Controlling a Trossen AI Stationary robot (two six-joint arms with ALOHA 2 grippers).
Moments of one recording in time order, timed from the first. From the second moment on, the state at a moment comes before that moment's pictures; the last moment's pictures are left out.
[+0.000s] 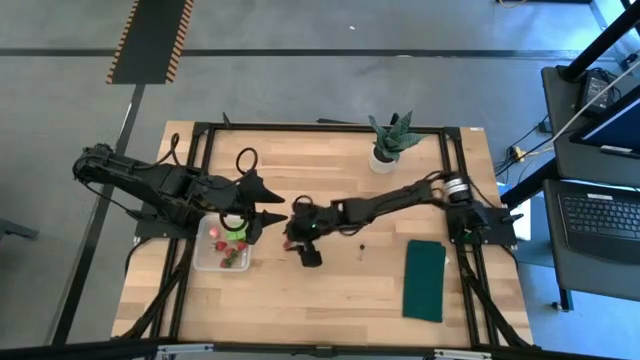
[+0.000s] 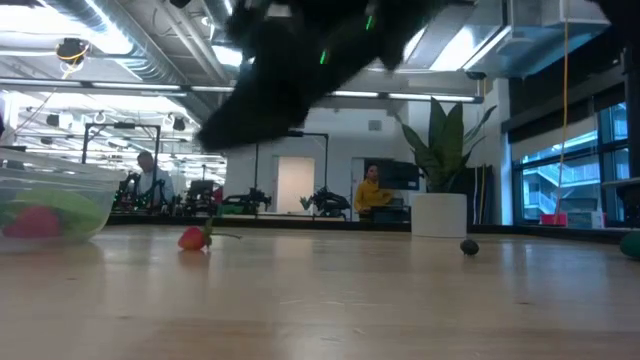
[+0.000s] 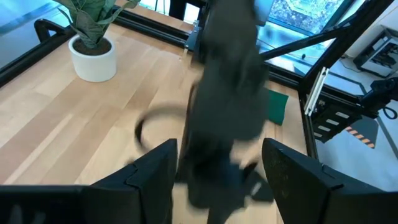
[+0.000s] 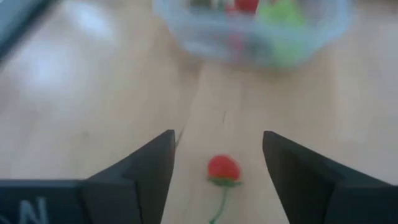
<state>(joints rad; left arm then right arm) -0.27 1.07 1.08 -0.50 -0.32 -0.49 0.12 2.12 1.49 -0.02 -0.10 -0.07</state>
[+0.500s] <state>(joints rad) -0.28 1.07 1.08 -0.53 -0.16 -0.49 0.06 1.59 1.21 -0.44 -0.01 -0.04</state>
